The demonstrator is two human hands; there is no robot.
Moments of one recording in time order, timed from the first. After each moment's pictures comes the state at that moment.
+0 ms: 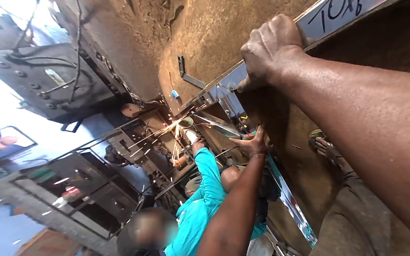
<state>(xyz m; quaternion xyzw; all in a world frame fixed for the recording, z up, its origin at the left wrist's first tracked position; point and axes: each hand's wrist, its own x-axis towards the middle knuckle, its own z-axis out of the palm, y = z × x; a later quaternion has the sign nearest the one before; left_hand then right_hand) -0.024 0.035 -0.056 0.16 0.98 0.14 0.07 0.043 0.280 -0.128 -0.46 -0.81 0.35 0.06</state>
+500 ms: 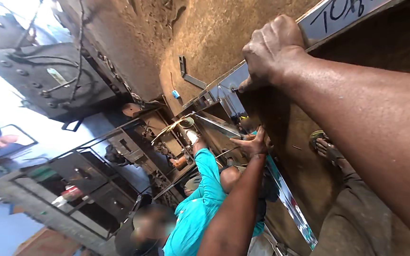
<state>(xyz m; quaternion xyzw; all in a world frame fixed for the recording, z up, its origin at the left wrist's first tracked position) -0.024 0.037 -0.055 0.15 0.98 0.09 0.06 0.042 0.280 -0.127 -0.47 -0.81 0.35 0.04</state>
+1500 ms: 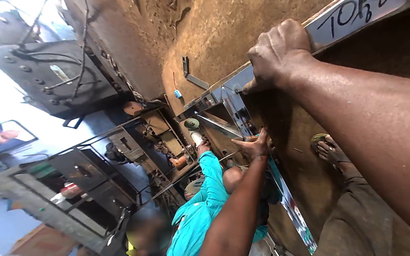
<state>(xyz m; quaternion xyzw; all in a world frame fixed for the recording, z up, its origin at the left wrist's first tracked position) -0.024 0.035 -0.055 0.15 0.98 0.11 0.07 0.046 0.279 -0.125 -0.47 -0.81 0.35 0.04</state>
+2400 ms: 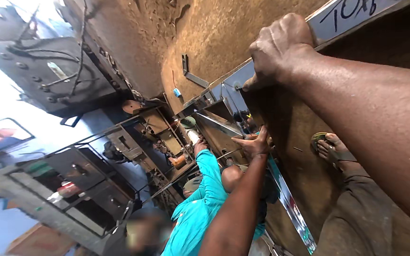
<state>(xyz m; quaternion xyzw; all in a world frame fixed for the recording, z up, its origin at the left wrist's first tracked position) -0.022 0.037 -0.055 0.15 0.98 0.12 0.07 0.049 0.281 -0.127 -0.46 -0.81 0.35 0.04</state>
